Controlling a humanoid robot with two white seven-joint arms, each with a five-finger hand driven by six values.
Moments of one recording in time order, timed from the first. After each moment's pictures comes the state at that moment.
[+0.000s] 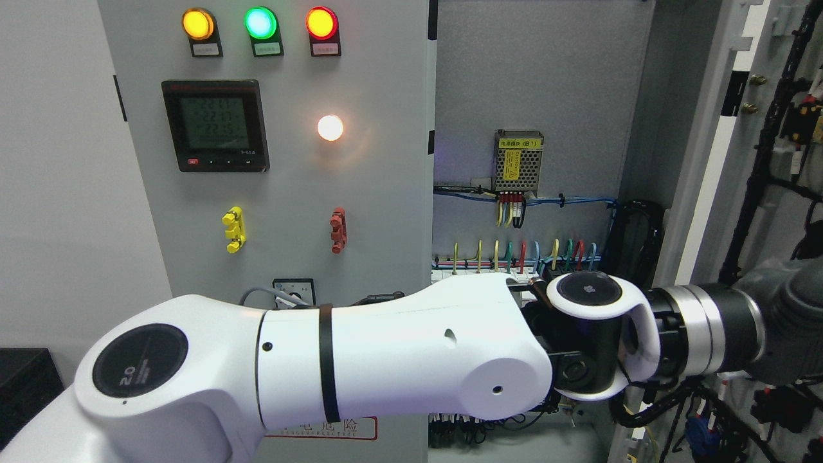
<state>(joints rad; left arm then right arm) -1.82 -0.07 -1.52 -1.32 1.83 -0.10 -0.15 0.08 0.12 0.00 -0.09 0.00 0.10 0.03</state>
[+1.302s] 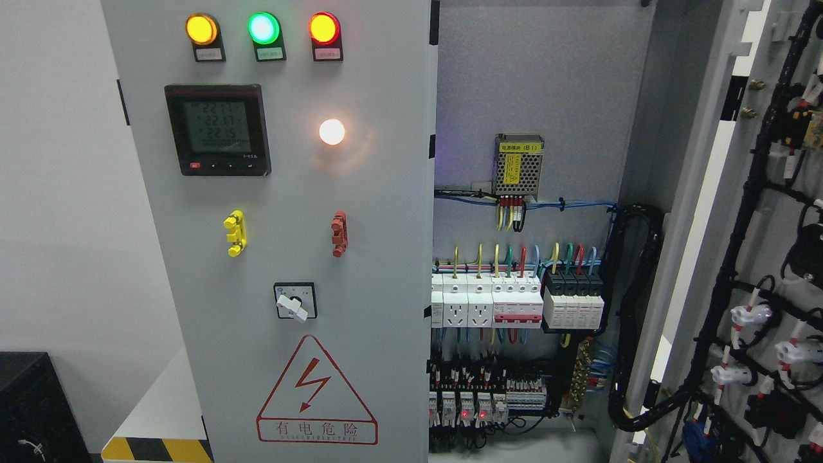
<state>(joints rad) -0.19 0.53 -1.14 -1.18 0.54 -0.43 -0.40 0.08 0.12 0.00 -0.09 0.00 0.10 0.03</state>
